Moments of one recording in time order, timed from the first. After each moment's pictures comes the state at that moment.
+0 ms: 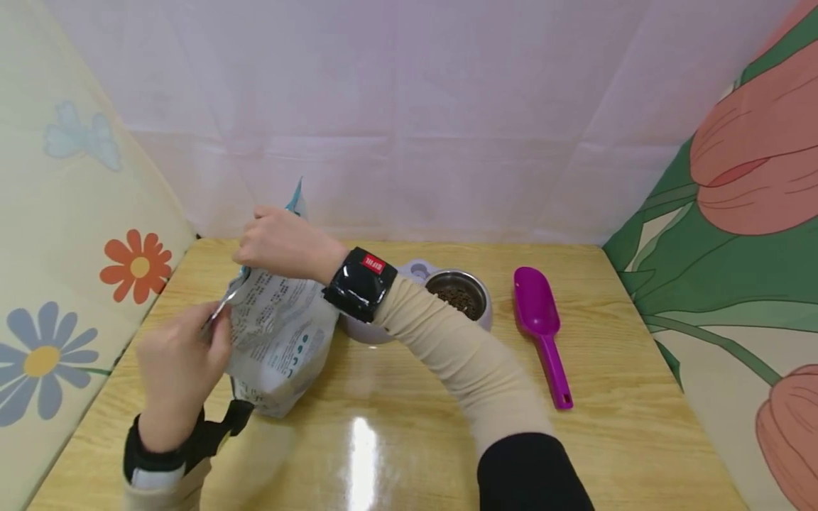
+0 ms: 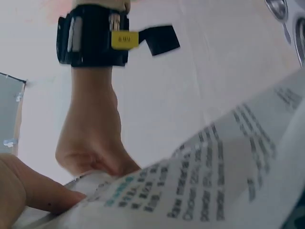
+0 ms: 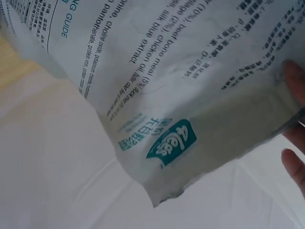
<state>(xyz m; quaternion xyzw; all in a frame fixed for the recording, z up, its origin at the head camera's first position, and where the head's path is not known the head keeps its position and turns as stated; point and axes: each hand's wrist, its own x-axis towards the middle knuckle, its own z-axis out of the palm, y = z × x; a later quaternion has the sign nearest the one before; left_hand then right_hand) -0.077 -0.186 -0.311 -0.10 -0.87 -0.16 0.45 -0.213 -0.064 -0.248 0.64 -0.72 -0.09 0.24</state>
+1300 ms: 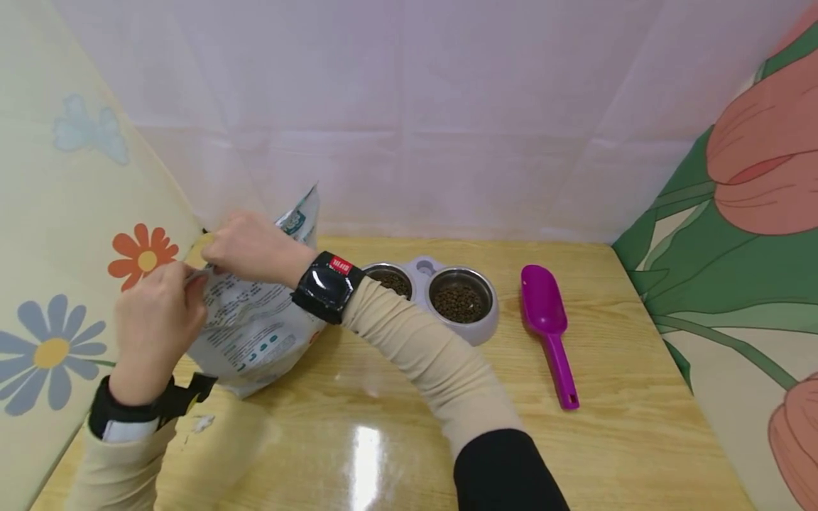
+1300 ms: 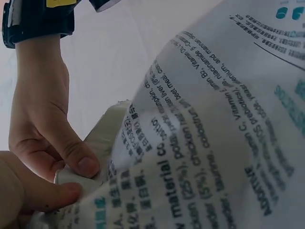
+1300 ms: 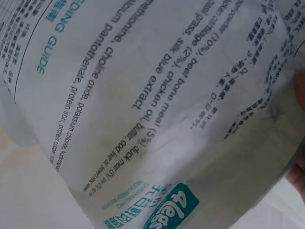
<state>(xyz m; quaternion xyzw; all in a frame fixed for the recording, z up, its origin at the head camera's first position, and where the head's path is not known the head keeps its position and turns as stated) -0.100 -0.222 -0.298 -0.07 -0.91 -0.07 0.40 -0.206 -0.101 -0.260 0.62 -0.76 0.01 0.19</state>
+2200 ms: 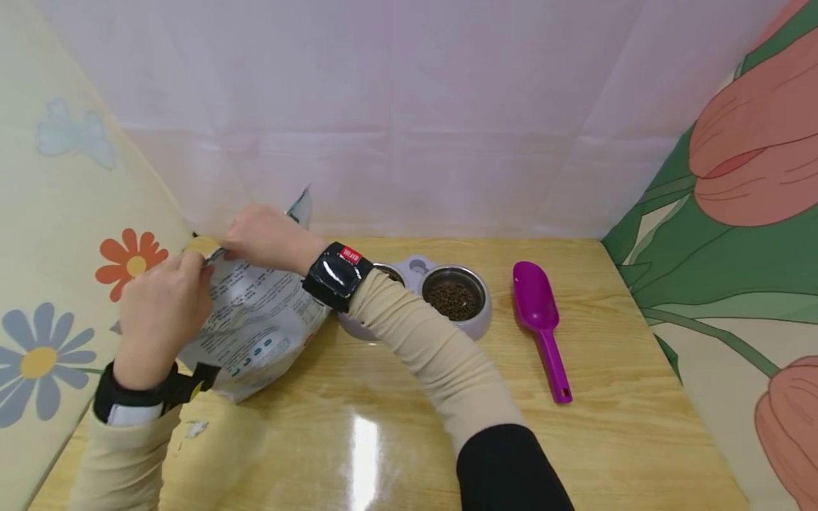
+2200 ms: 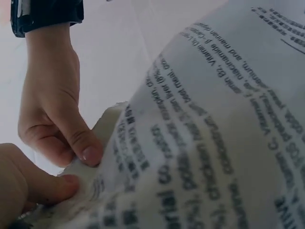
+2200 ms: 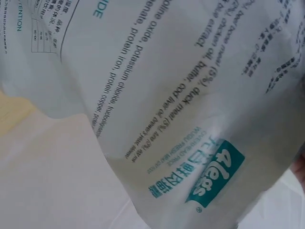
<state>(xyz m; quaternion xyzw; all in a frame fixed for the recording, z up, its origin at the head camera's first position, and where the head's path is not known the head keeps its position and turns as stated) -0.114 -0.222 -0.291 -0.10 -0.93 -0.02 0.35 -0.222 -0.092 -0.260 0.60 -0.79 0.03 0.13</state>
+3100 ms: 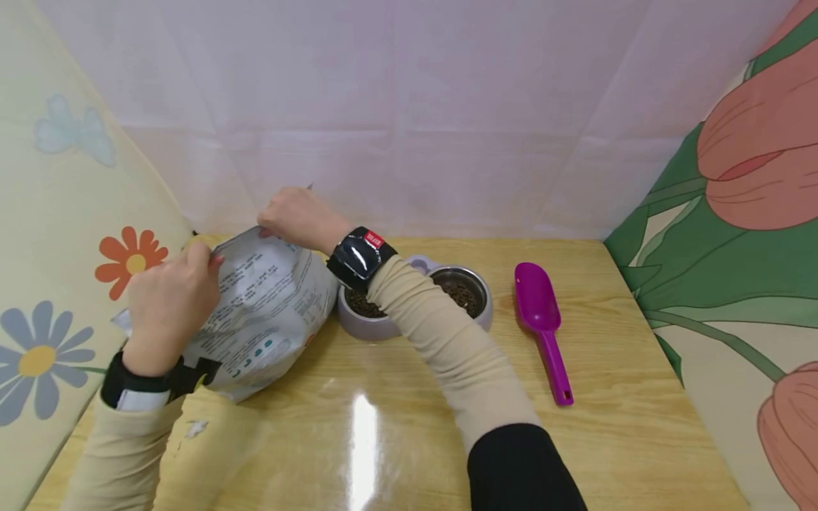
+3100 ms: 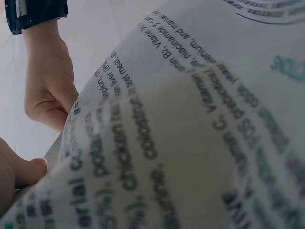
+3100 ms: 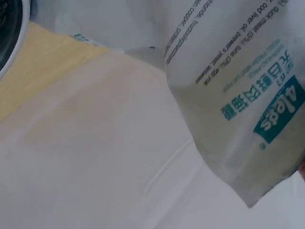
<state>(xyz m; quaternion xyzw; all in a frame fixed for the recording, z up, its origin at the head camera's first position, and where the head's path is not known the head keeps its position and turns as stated) -0.124 -0.221 -0.298 -0.12 -0.91 0.01 0.40 -0.257 -0.067 -0.268 0.57 -0.81 0.00 0.17</state>
